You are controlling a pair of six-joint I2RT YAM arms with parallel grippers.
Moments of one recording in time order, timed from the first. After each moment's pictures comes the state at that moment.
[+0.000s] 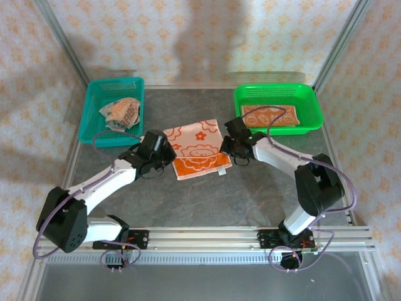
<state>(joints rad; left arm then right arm) -0.46 1.27 0.79 -0.36 0.03 -1.05 0.55 1.60 1.07 -0.47 0.02 0.76</state>
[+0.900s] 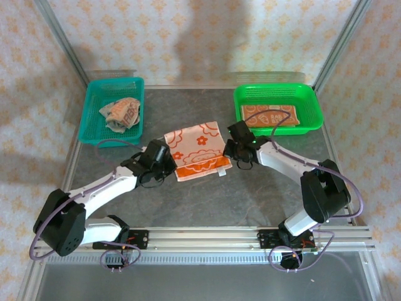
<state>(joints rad) -0.52 1.26 0.67 -0.35 0.03 -1.12 0.55 1.55 0.99 -0.47 0.02 0.78</state>
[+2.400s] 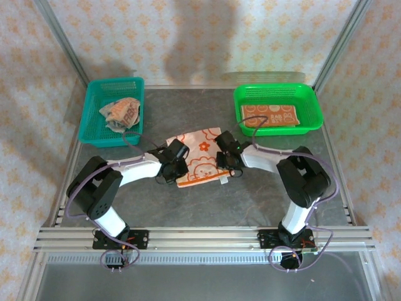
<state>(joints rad) -0.59 1.62 0.84 -0.41 -0.01 -1.02 0.66 1.73 0.96 -0.40 0.05 0.71</state>
